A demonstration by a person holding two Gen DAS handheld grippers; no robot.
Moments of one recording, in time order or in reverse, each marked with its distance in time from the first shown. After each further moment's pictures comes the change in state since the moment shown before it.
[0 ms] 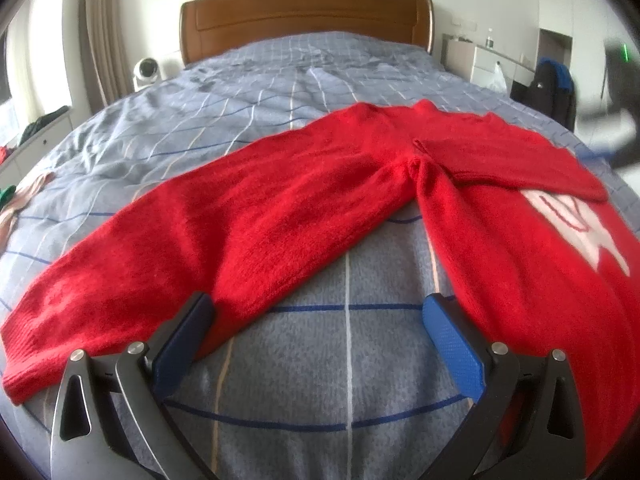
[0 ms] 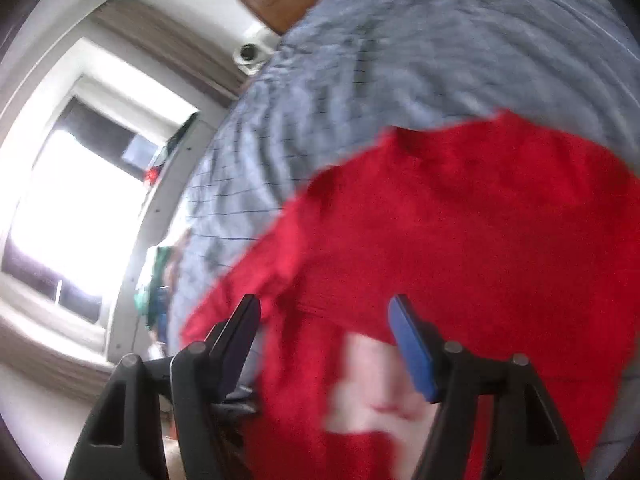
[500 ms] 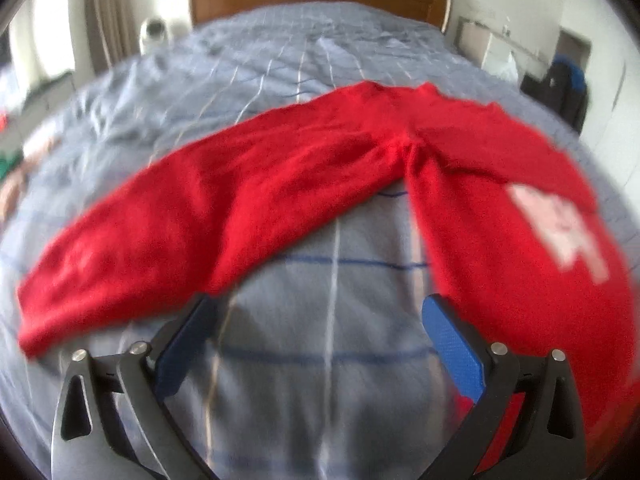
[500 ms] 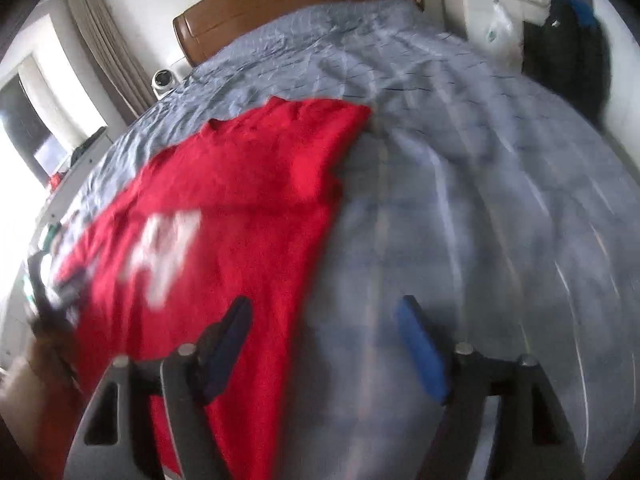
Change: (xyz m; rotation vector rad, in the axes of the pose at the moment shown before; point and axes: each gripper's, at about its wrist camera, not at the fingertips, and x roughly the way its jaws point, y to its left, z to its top) left arm -0.031 0.010 0.005 -0.136 0.159 -0.069; right arm -0.123 -0.095 -0.182 -0.078 -0.260 -0.429
